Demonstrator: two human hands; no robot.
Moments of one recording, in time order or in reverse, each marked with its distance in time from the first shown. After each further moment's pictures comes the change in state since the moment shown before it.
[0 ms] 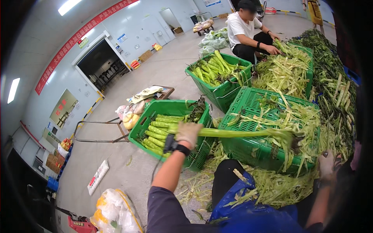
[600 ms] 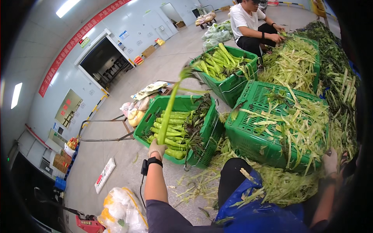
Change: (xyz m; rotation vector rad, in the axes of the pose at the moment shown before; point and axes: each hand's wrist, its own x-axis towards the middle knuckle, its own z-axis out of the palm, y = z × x) left_hand -0.099 -0.149 0.073 -0.687 -0.050 -0.992; right_hand 0.033 0.043 0.016 -0.228 -0.045 -0.108
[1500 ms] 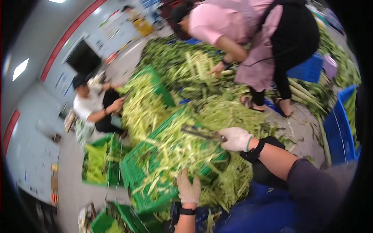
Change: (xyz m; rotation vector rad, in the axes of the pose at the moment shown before) left_hand -0.336 0.310 0.230 -0.267 -0.592 1.266; right_hand -0.078 -0.123 -0.067 -0.185 -0.067 -0.115
